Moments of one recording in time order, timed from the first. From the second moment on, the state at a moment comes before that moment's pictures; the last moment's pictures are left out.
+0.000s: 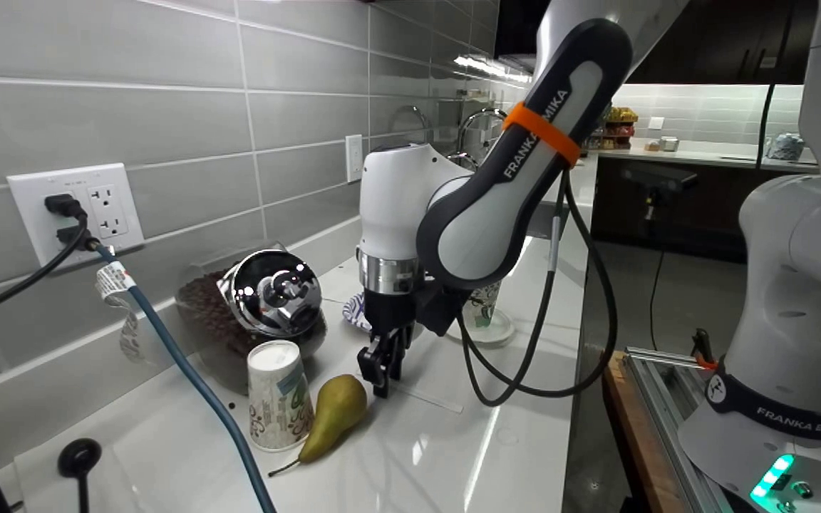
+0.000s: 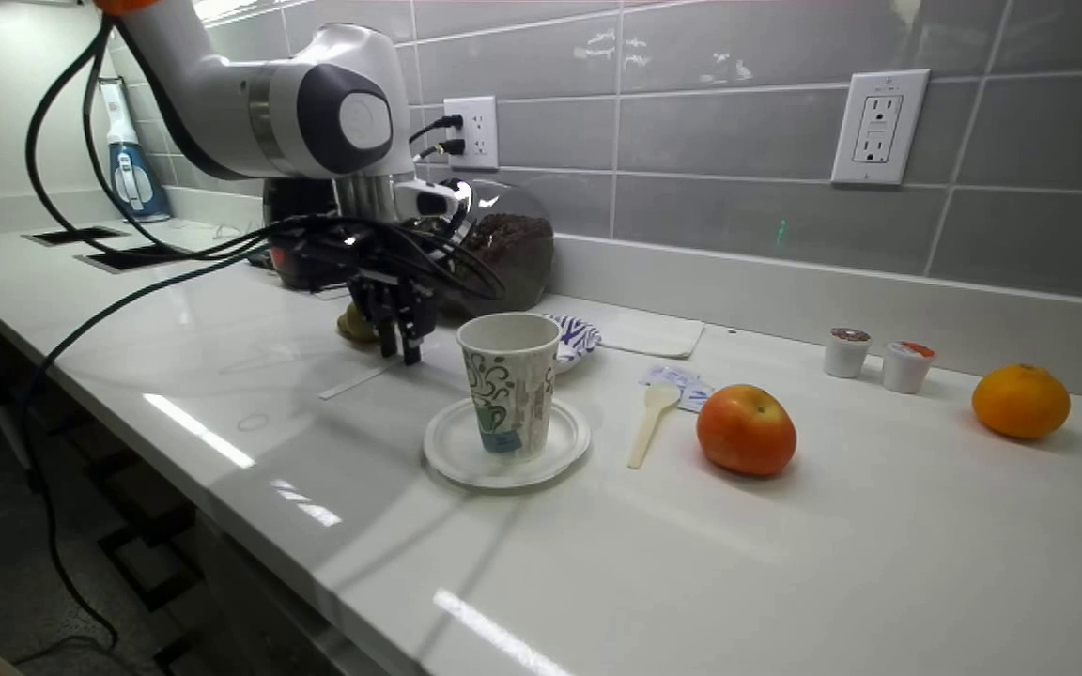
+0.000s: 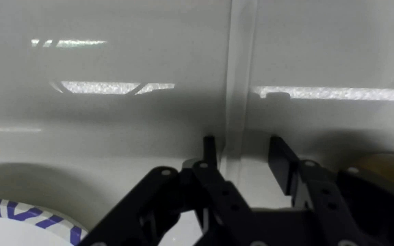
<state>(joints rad) 0.07 0.22 0.04 -2.40 -0.04 2.66 0.31</state>
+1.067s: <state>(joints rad) 0.09 0.22 0.02 -2.39 -0.04 2.64 0.31</state>
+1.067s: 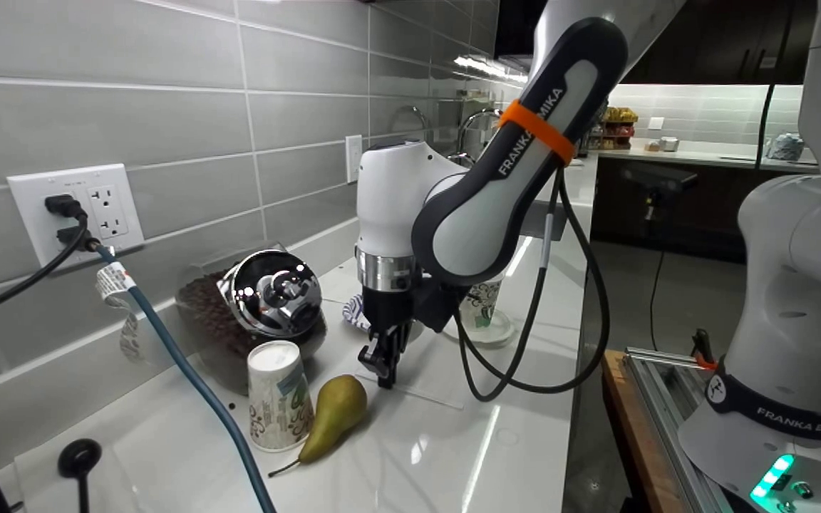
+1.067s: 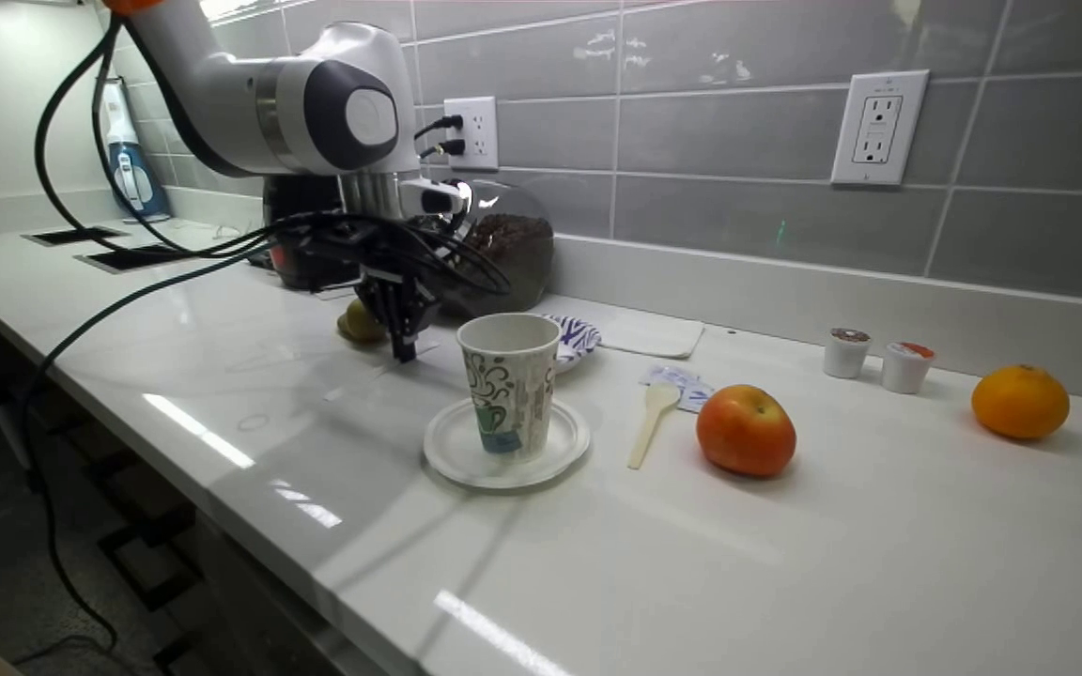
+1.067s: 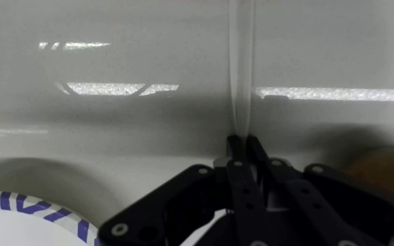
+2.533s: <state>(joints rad) -0.07 -0.43 0.14 -2.72 -0.41 2.61 0.69</state>
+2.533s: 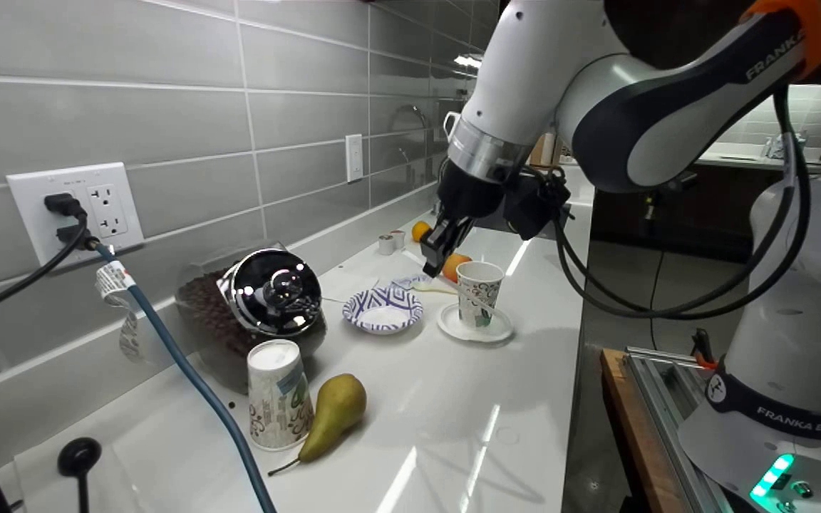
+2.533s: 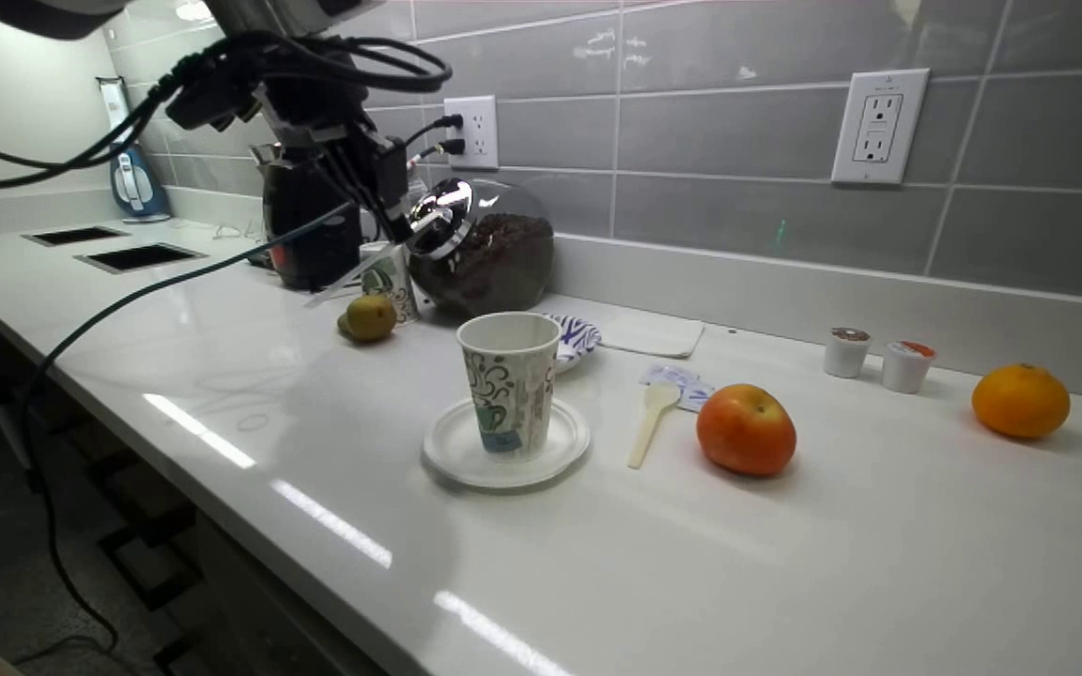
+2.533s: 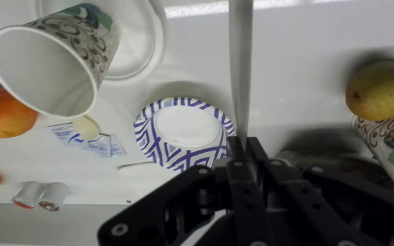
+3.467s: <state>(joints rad) -0.27 -0.64 0.18 -2.75 -0.47 2.56 0.75</state>
